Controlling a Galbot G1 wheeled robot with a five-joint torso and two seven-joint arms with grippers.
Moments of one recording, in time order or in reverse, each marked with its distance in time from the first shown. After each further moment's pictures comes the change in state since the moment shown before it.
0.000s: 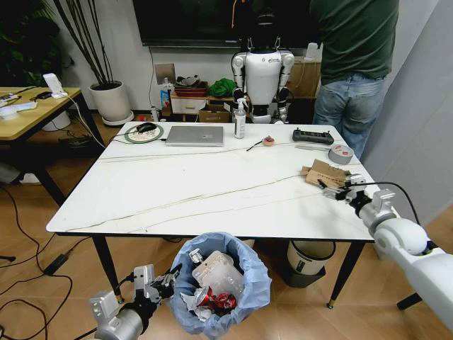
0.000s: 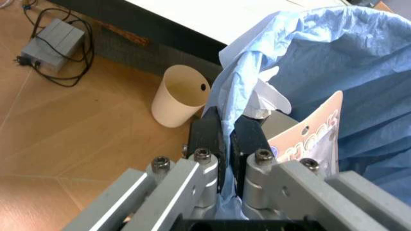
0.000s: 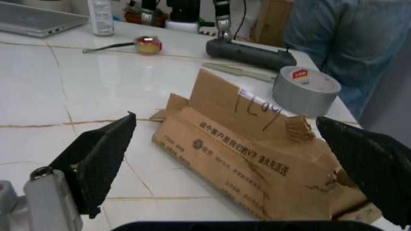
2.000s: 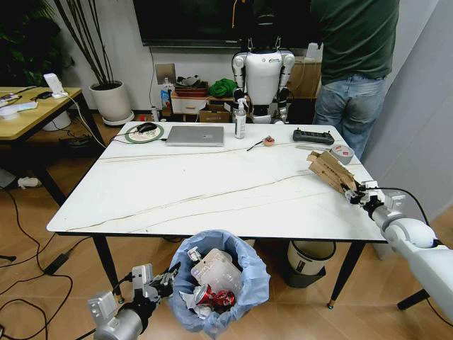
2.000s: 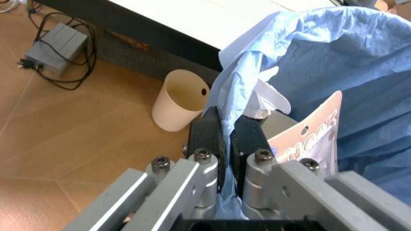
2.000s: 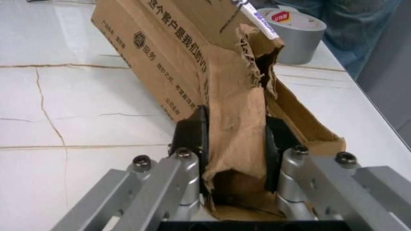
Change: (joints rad) left arm 0.003 -0.023 -0.007 -0.009 0.008 -0.001 -0.001; right arm 0.106 0.018 -0.077 -0.281 0.008 0.055 -0.130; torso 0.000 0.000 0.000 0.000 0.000
